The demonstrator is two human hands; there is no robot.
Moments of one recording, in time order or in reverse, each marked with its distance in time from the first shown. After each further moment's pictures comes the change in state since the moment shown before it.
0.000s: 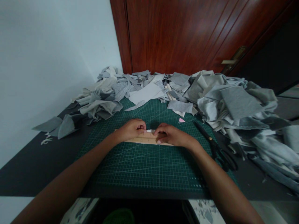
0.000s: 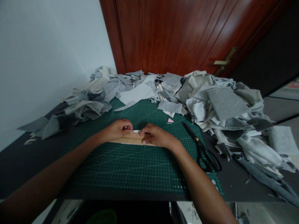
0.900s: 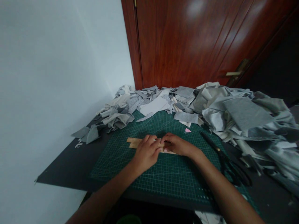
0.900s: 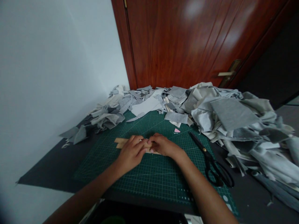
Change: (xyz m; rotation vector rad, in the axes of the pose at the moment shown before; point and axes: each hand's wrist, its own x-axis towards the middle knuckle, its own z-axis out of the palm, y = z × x) left_hand -0.052 0.086 0.047 0.487 0.288 -0.028; right_hand 0.000 0.003 0.012 -0.038 0.059 -0.001
